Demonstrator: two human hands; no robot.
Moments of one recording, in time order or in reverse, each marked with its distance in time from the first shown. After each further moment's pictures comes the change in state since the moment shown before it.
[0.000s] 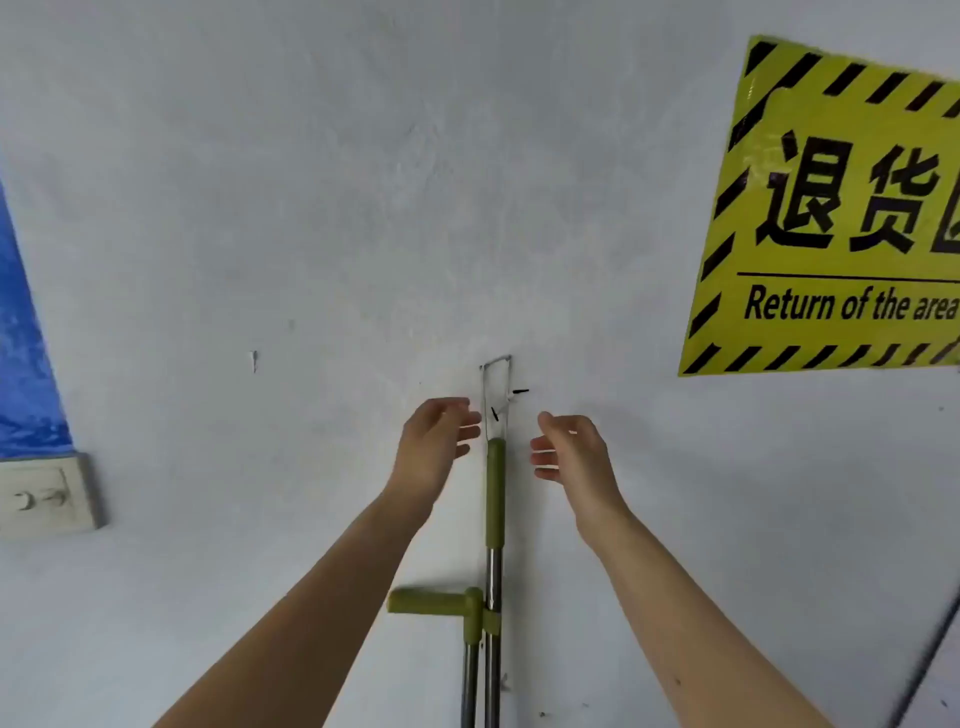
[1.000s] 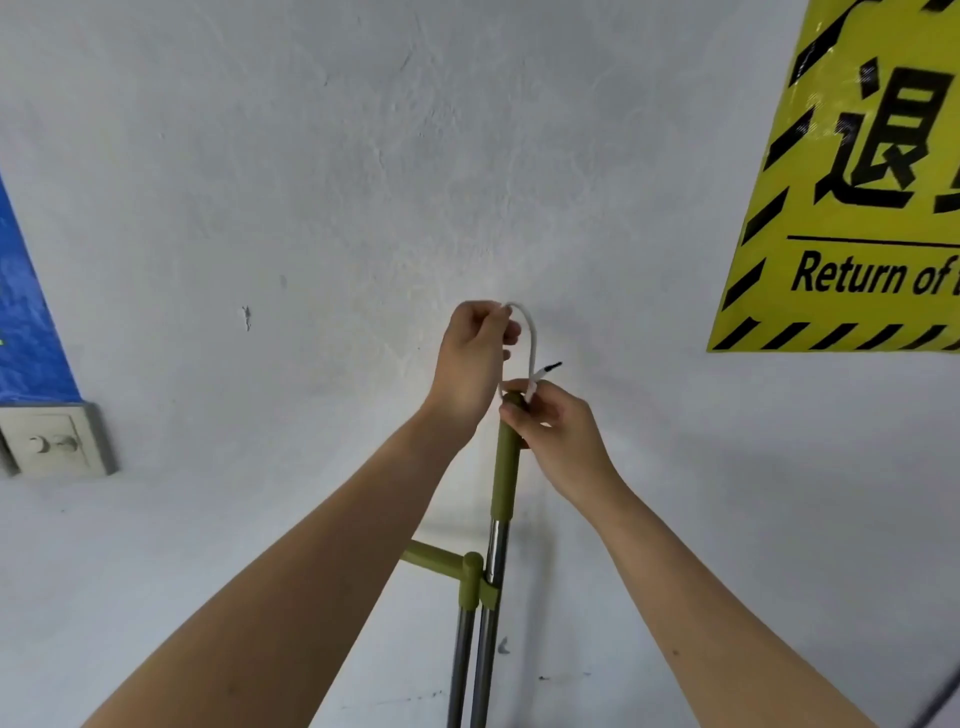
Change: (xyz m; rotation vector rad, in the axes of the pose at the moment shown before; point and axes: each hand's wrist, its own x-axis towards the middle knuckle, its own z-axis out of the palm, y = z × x) left_hand 0.009 0.044 0.053 -0.014 0.074 0.229; right_hand 0.011 0.006 0.002 -0.226 -0.256 -0.287
